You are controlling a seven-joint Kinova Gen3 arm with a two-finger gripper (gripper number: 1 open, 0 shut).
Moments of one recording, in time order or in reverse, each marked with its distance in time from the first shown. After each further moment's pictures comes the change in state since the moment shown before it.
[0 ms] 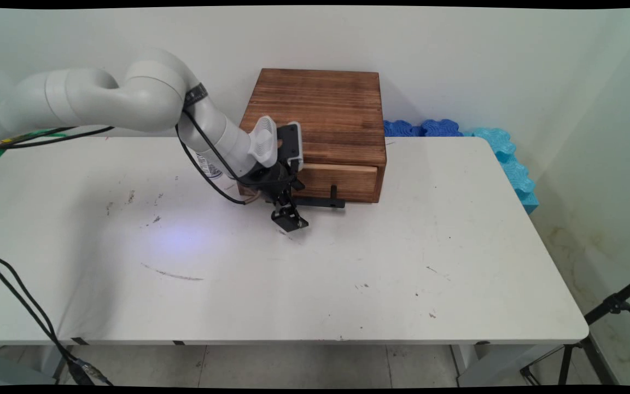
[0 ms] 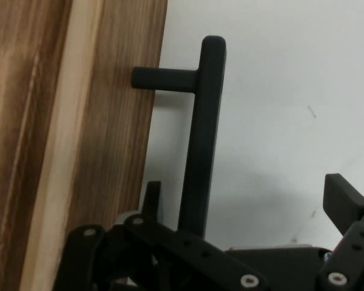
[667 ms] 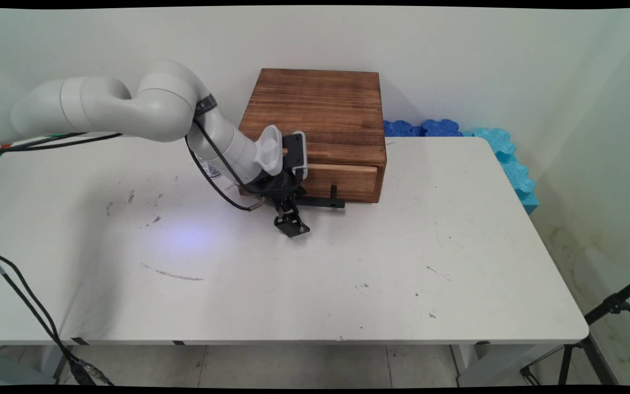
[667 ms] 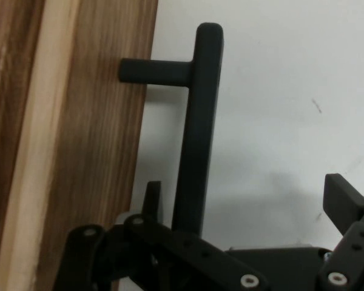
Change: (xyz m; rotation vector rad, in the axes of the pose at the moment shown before) arm -0.002 0.002 0.018 -0.005 -0.017 0.010
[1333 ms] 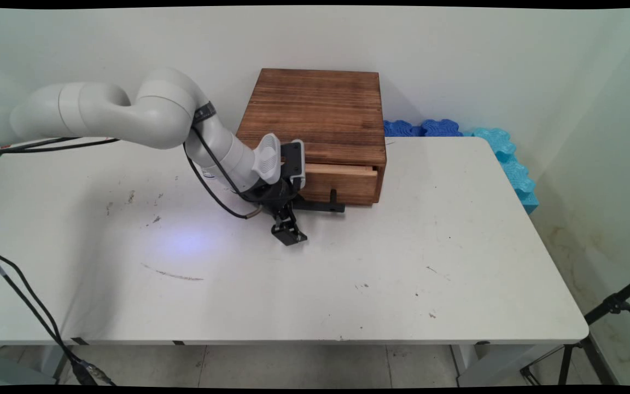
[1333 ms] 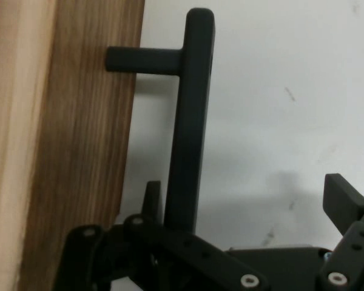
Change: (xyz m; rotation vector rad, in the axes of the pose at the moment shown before) arm -0.005 0.011 0.002 -0.021 -0.011 0.008
